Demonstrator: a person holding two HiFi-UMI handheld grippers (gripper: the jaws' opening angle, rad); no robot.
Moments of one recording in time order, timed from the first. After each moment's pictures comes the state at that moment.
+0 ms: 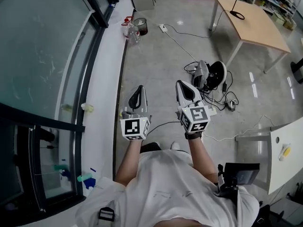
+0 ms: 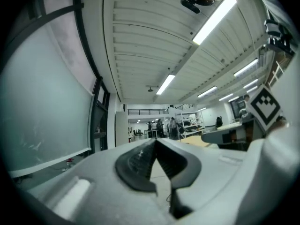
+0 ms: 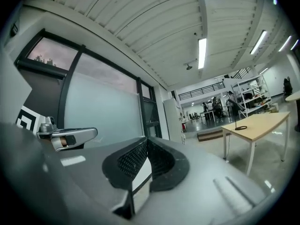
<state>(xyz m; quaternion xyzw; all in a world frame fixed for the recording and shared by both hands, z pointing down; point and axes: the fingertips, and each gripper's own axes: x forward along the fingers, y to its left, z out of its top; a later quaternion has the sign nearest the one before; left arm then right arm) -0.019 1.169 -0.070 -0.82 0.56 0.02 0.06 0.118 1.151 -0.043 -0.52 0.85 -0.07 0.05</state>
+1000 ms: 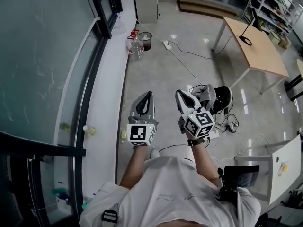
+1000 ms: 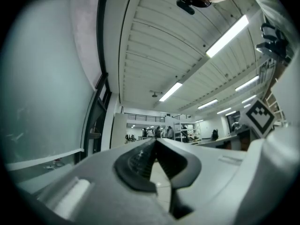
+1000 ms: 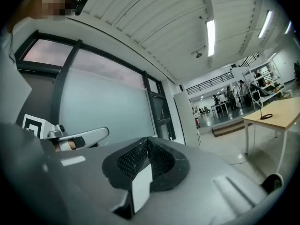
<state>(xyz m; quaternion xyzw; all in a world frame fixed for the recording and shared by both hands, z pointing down) -0.167 1.017 -0.078 -0.85 0.52 0.09 0.05 -0.061 0.998 -0.040 -0.47 0.87 -0.11 0.06</state>
